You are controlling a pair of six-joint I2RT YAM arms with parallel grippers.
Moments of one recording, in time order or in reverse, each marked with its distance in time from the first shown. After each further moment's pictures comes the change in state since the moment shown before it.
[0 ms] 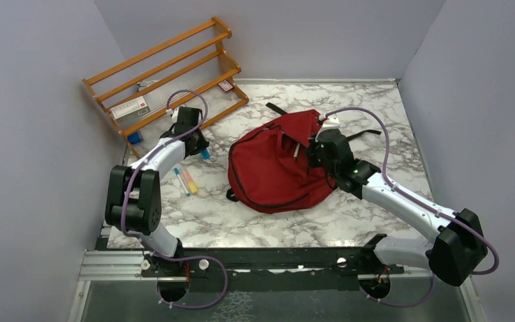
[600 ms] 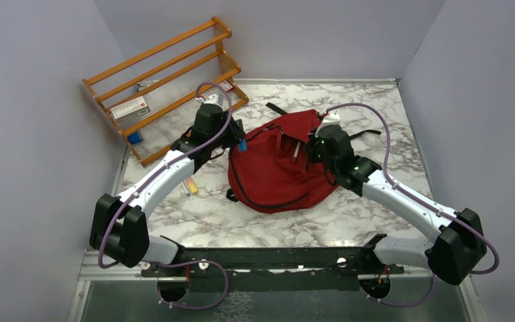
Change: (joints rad) left arm -0.254 -0.274 0.005 0.106 0.188 -0.039; right arm 0.000 0.008 0.049 -0.005 -0.002 0.007
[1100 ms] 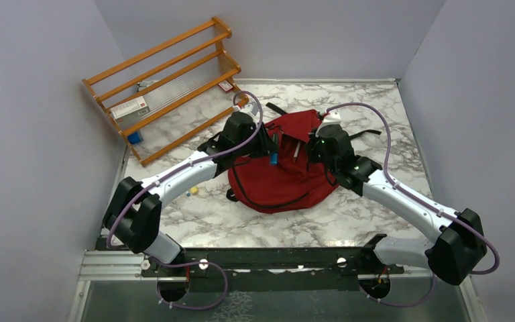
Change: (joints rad) left arm -0.229 0.125 0.021 0.127 0.140 -0.085; right arm 0.000 0.001 0.006 -0.011 0.015 -0.007
